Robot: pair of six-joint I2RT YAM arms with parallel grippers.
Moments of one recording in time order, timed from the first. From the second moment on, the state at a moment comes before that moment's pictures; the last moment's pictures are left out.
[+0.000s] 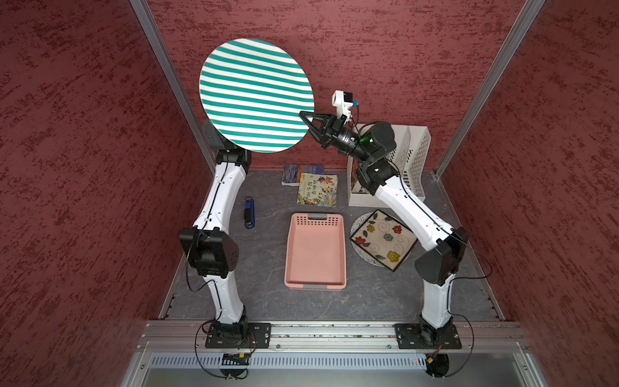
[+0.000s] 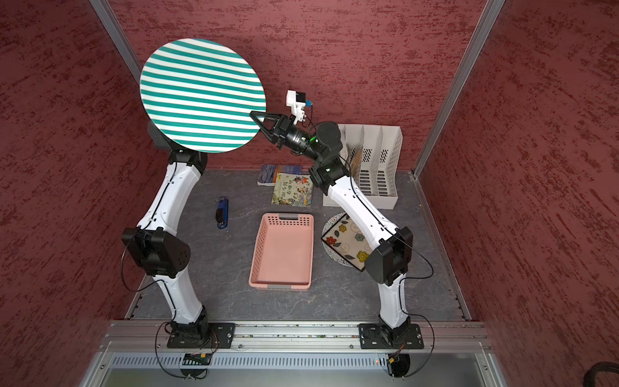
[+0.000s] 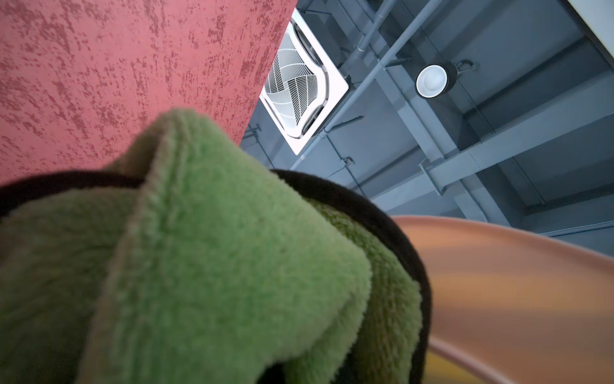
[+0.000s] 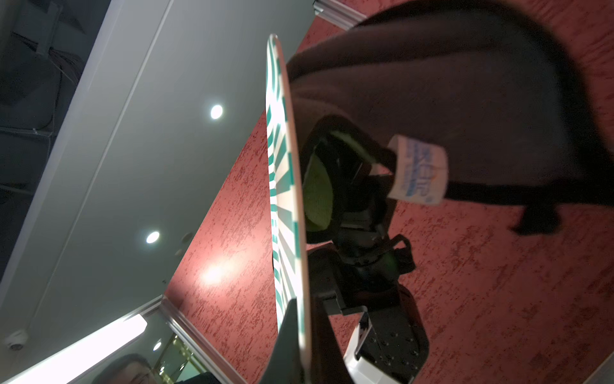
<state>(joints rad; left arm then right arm) -0.10 1.90 2.09 0.83 0.55 -2.09 0.60 2.00 2.18 0.44 -0.63 1.45</state>
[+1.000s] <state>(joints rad) -0.35 1.63 2.16 -0.45 0.42 -0.62 0.48 1.79 2.08 -0.11 -0.26 1.00</state>
